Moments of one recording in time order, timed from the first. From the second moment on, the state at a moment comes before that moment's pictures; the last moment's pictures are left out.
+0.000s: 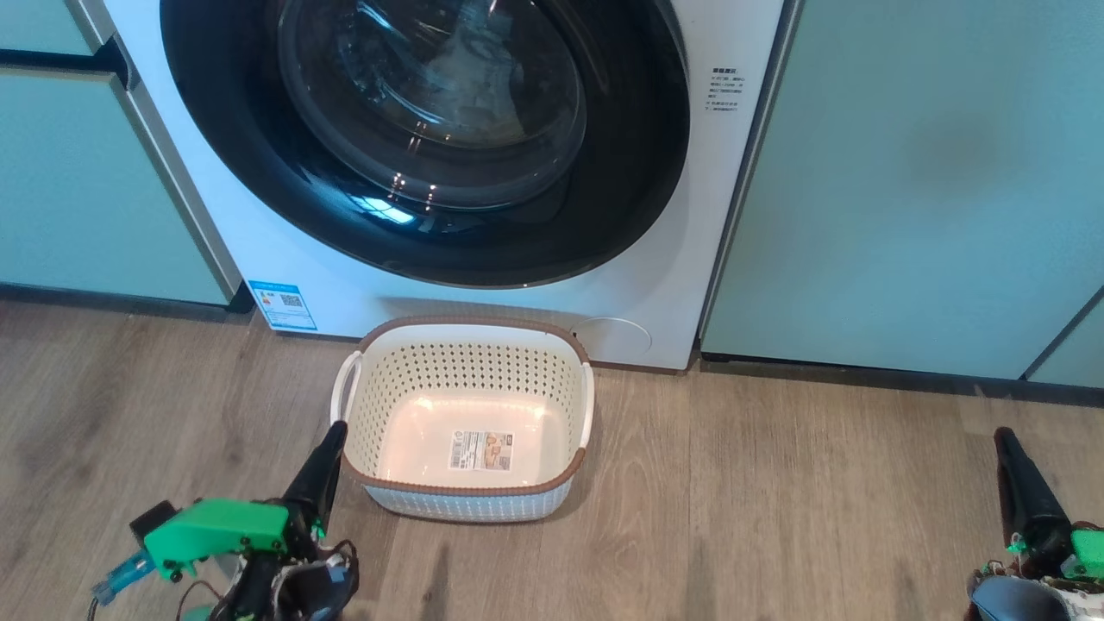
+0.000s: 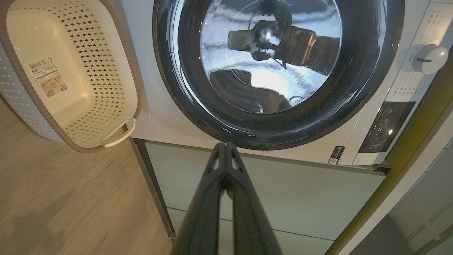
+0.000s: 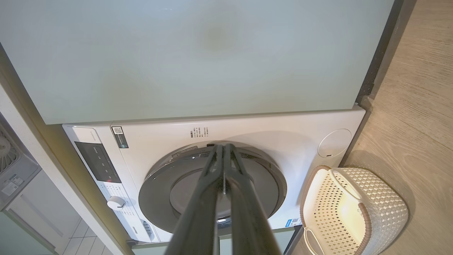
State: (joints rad) left arm -0.05 0.04 0.08 0.27 -1.60 -0.12 0.11; right arm -0.05 -0.04 -0.13 0.28 1.61 0.13 0.11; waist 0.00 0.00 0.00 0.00
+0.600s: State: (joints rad) left arm -0.05 0.04 0.08 0.27 -1.60 -0.12 0.11; right arm -0.05 -0.04 -0.13 0.28 1.61 0.13 0.11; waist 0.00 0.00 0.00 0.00
